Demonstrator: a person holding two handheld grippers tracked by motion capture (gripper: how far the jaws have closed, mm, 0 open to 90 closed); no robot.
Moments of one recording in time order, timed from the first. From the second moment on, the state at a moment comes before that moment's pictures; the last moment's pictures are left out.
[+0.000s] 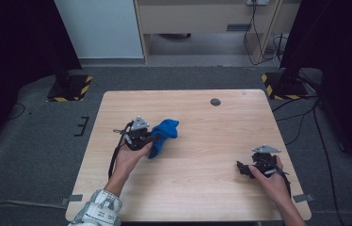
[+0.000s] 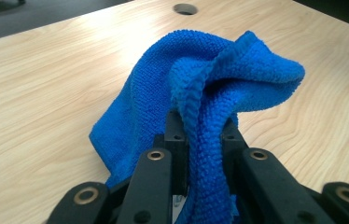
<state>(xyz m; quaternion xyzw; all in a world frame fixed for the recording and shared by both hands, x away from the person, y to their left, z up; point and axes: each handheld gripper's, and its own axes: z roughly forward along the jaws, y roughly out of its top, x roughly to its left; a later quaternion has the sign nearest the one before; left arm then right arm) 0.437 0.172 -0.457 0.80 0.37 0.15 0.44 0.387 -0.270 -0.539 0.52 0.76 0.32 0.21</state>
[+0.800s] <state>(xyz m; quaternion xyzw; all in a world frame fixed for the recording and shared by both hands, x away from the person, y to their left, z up) 0.429 0.091 -0.500 0.85 0.32 0.10 0.41 0.383 -0.260 -0.525 0.48 0.78 0.34 0.21</state>
